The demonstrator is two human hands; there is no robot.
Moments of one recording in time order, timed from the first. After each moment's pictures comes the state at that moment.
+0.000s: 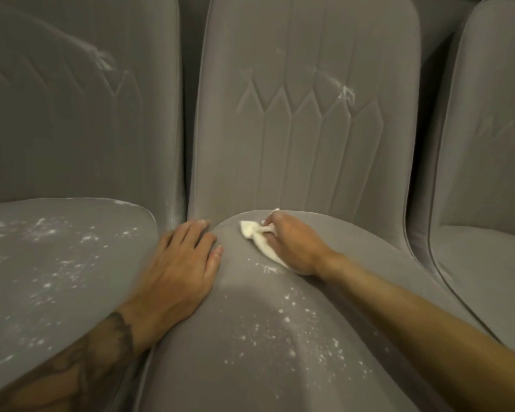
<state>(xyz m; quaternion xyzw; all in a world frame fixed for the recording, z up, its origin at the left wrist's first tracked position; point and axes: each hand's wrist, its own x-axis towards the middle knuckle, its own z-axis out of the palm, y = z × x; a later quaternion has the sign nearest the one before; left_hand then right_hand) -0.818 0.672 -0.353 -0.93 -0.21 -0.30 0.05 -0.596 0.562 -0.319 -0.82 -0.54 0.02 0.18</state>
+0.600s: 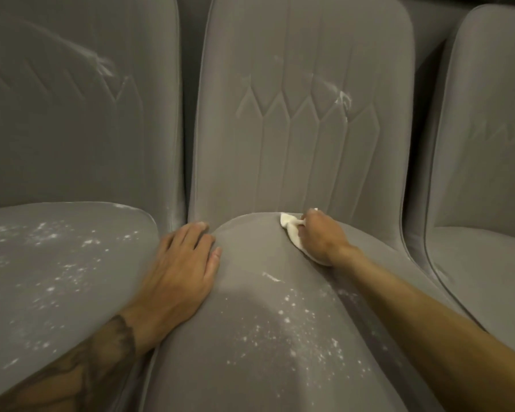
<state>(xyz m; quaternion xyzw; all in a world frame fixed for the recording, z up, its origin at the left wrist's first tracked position) -0.817 0.677 -0.356 -0.92 -0.20 -0.32 0.03 -0.559 0.545 -0.311 -0.90 -0.39 -0.01 0.17</state>
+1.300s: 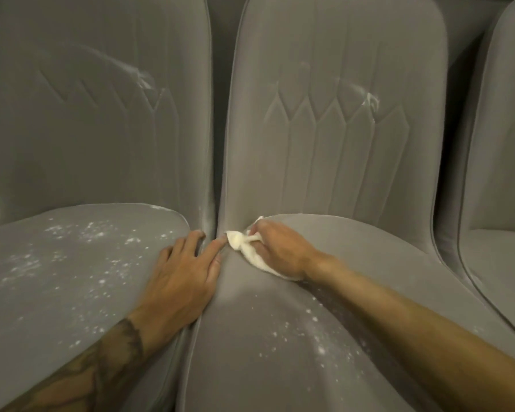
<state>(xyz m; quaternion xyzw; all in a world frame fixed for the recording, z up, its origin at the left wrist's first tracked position) -0.858 0.683 -0.343 -0.93 -0.33 -0.14 -0.01 -0.649 0.597 -0.315 -0.77 -0.62 0.04 0.18</state>
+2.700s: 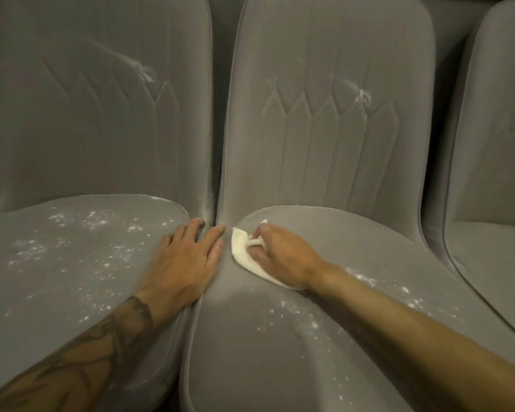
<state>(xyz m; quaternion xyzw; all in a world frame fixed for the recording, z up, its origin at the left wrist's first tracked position) -0.858 0.683 -0.344 -0.93 -0.33 -0.17 -0.06 -0.675 0.563 -0.323 -0.79 -0.59 0.01 0.18</state>
